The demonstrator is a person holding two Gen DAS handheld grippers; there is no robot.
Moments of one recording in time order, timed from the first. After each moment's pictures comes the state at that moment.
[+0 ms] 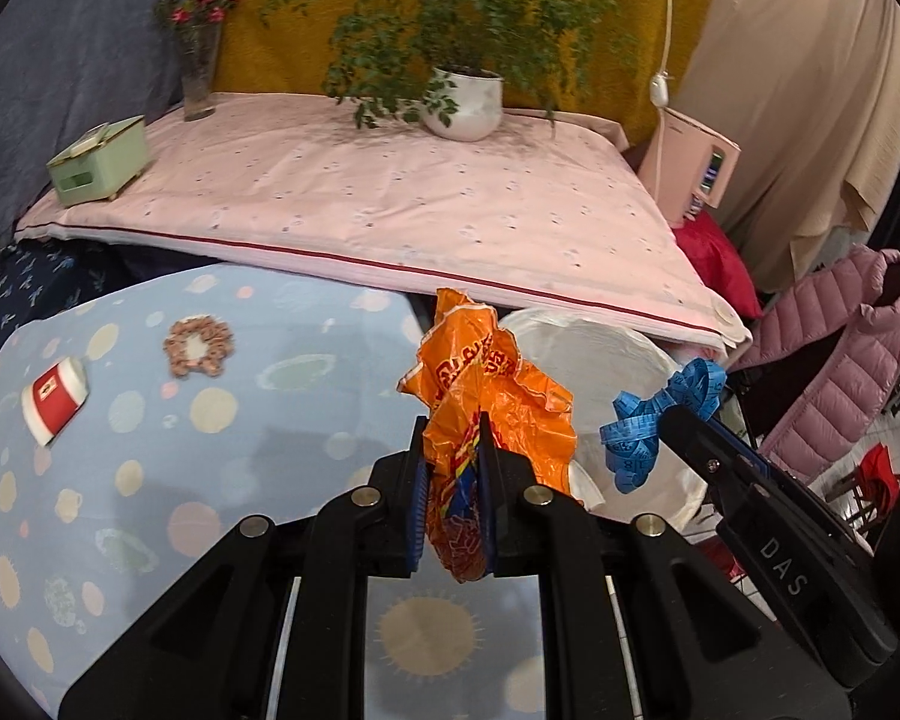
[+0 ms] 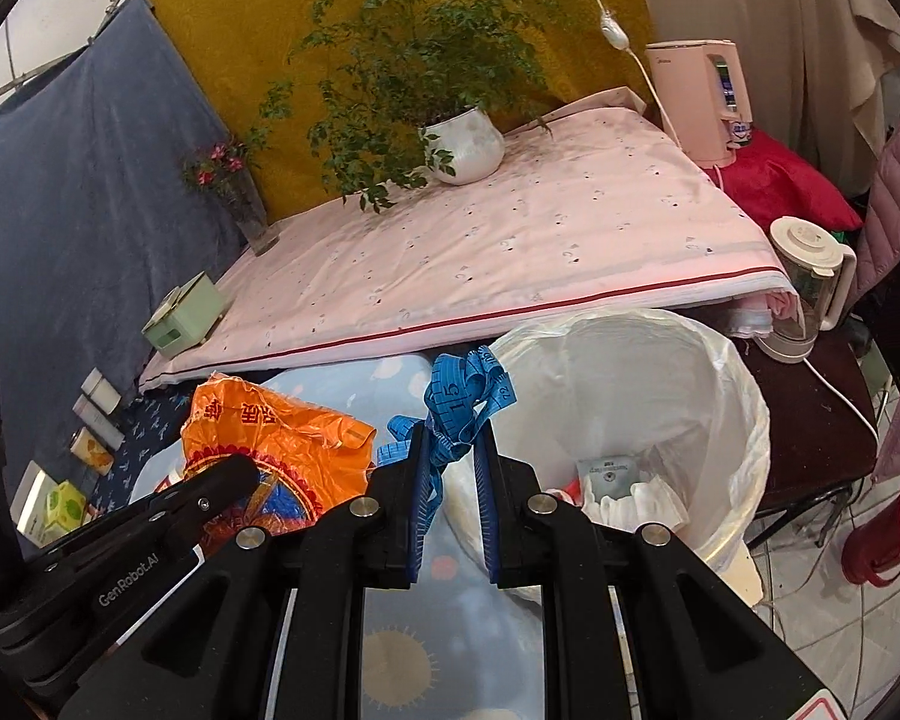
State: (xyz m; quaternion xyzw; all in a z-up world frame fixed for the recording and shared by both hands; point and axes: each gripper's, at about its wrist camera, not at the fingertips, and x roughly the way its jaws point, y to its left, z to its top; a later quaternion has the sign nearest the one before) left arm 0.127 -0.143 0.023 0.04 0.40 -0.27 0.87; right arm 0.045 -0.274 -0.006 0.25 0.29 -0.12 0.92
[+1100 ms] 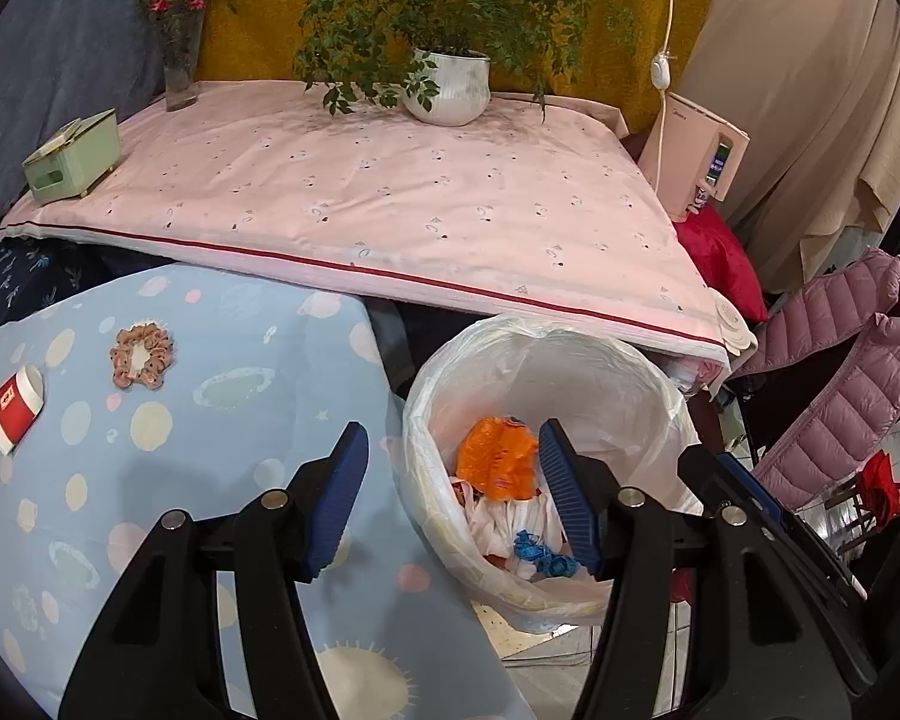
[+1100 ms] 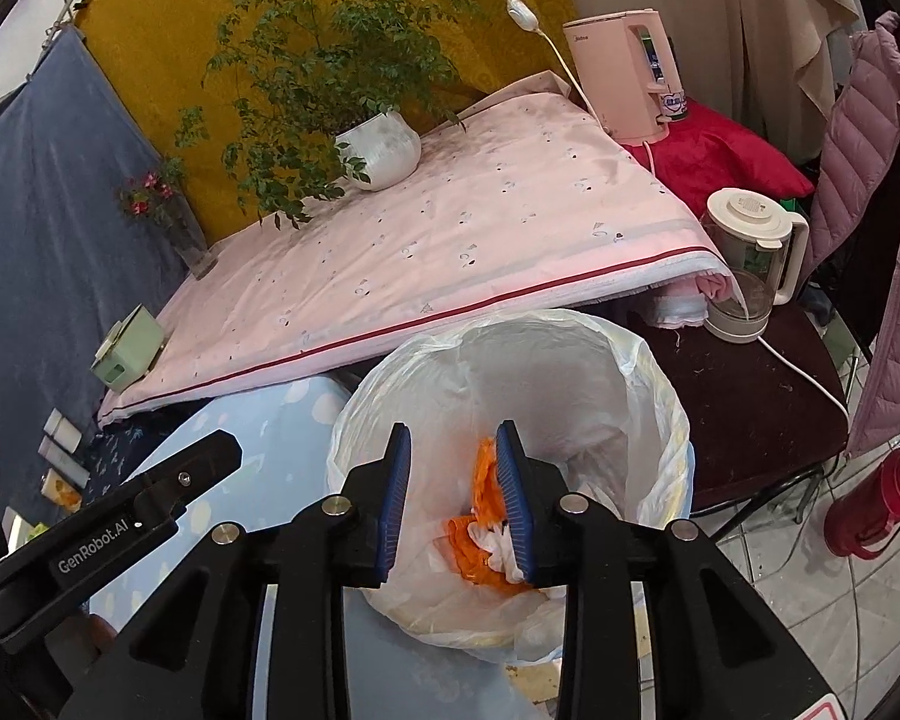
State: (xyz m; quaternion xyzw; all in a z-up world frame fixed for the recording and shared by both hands) left arm 0.148 -0.196 0.007 0.04 0.42 -0.26 0.87; right arm 0.043 -0.335 -0.031 0.27 0.30 -0.17 0.90
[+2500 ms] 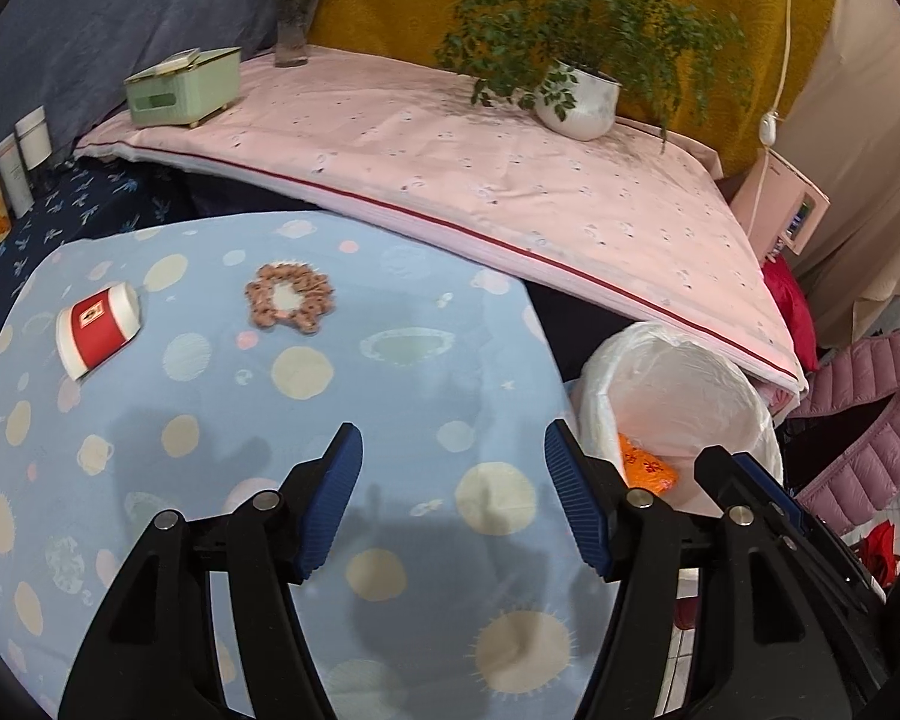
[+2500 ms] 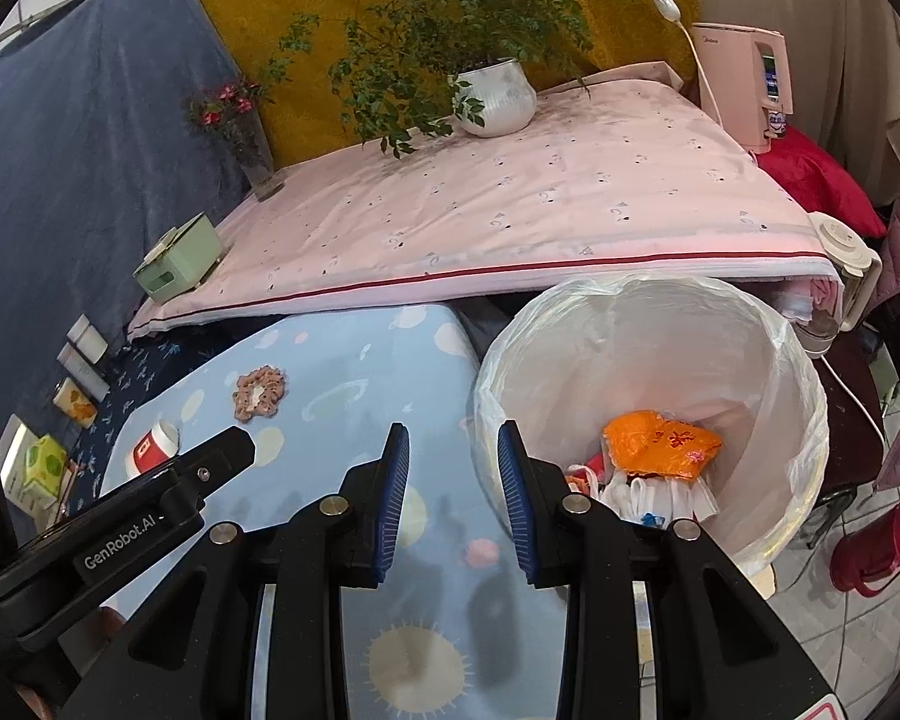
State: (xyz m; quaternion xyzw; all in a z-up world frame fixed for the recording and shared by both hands) left arm 0.171 -0.072 -0.008 -0.02 0.43 -0.18 0.88; right arm 0.090 -0.227 -0.027 0.21 0.34 -0.10 0.91
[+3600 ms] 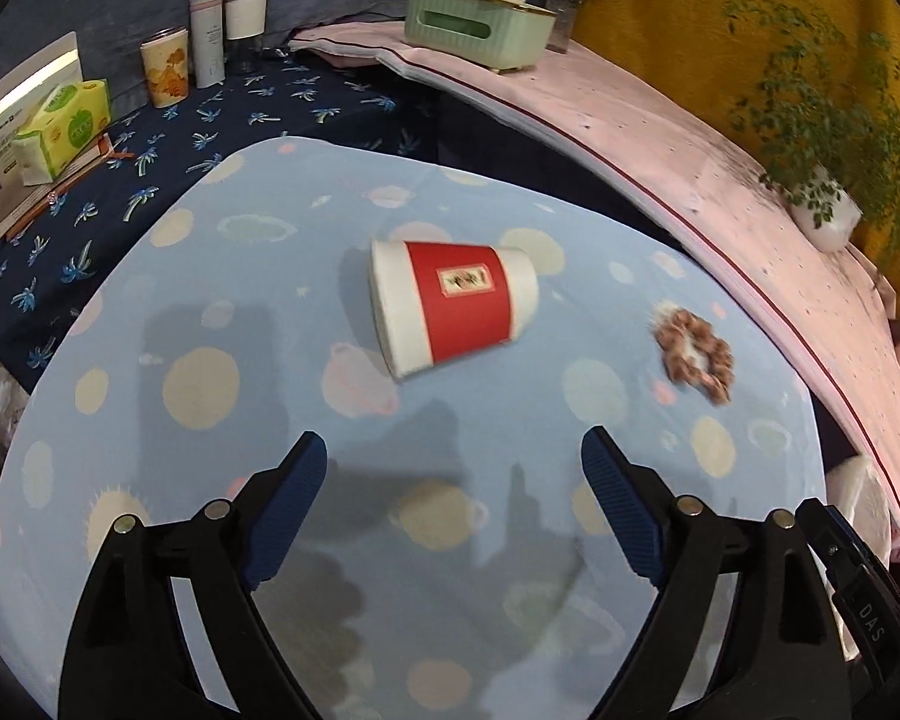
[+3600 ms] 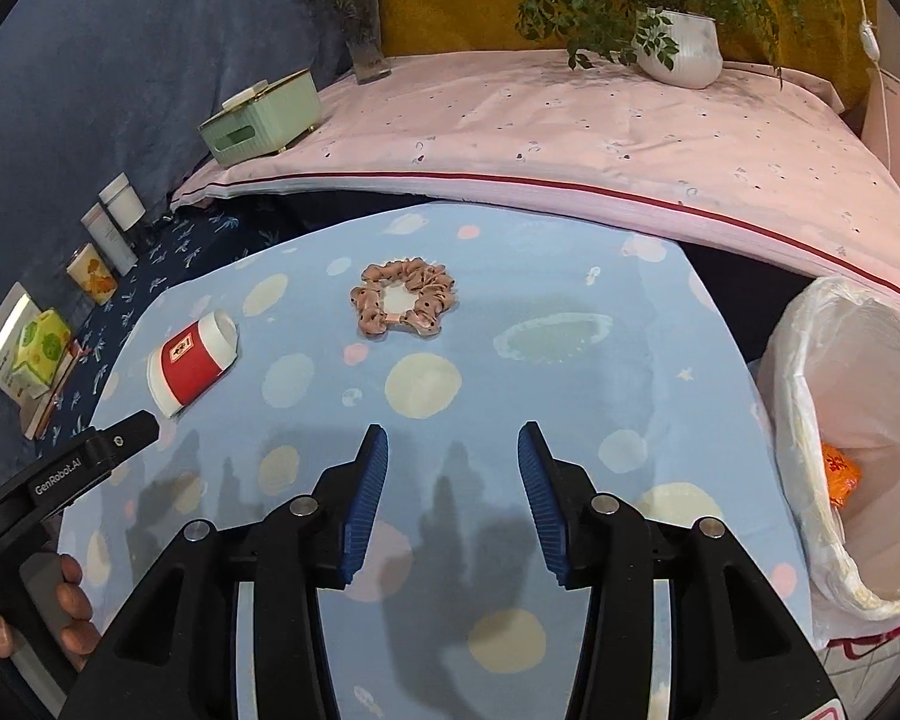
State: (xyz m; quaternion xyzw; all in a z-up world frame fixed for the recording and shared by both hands) left arm 0.256 0.161 -0.067 -0.11 0.45 0.01 0.88; right arm 0.205 -0.078 -0.072 0.12 0.42 -0.02 0.90
